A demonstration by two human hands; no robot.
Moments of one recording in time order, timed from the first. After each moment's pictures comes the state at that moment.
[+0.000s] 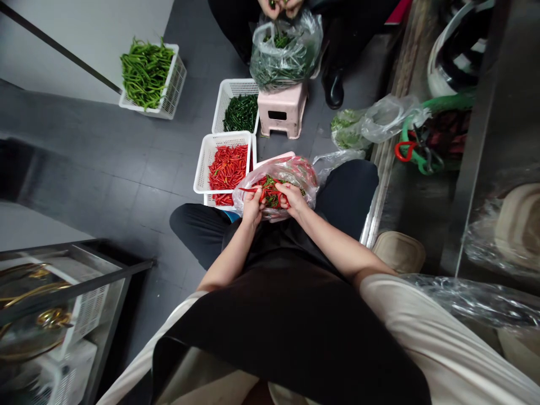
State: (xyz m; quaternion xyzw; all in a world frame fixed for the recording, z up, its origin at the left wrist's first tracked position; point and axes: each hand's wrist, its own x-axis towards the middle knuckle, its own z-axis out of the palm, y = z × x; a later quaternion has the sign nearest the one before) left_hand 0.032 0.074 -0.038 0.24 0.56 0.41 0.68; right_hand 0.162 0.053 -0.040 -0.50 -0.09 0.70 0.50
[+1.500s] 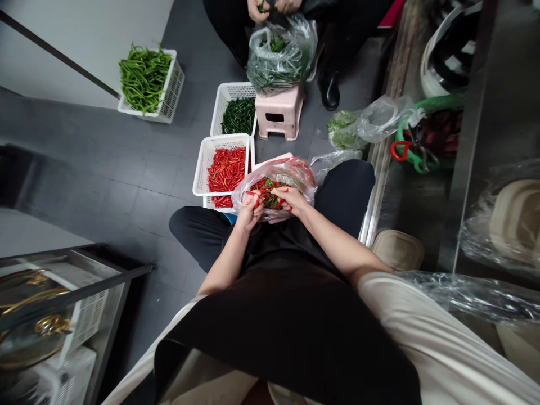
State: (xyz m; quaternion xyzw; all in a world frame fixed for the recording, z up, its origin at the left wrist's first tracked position) left_hand 0.007 0.067 -0.036 0.27 0.41 0.35 0.80; right_hand 0.174 0.054 -0.048 -0.54 -0.17 0.73 0.38
